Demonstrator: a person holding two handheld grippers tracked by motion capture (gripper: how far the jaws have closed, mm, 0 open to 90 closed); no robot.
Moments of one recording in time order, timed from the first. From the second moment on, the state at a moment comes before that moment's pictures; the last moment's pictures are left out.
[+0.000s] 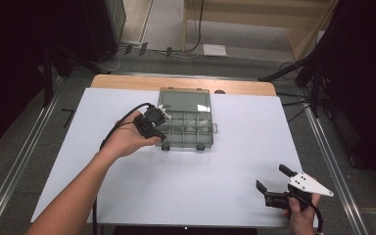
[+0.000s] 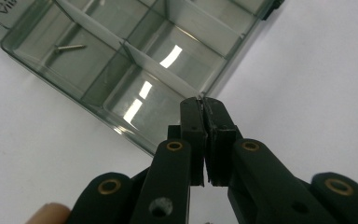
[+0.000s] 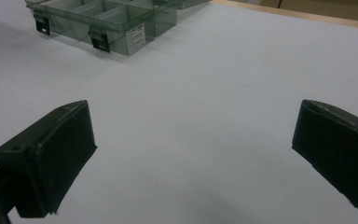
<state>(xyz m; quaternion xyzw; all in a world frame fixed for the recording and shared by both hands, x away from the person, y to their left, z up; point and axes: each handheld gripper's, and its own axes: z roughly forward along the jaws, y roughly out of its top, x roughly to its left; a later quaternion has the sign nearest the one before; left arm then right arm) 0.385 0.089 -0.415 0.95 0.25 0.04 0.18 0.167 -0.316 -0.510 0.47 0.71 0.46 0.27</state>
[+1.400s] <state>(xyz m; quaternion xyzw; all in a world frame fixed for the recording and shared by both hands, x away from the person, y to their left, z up) 0.449 0.080 -0.419 0.94 0.28 0.05 0.17 0.168 -0.318 -0.511 0.47 0.71 0.46 0.27</state>
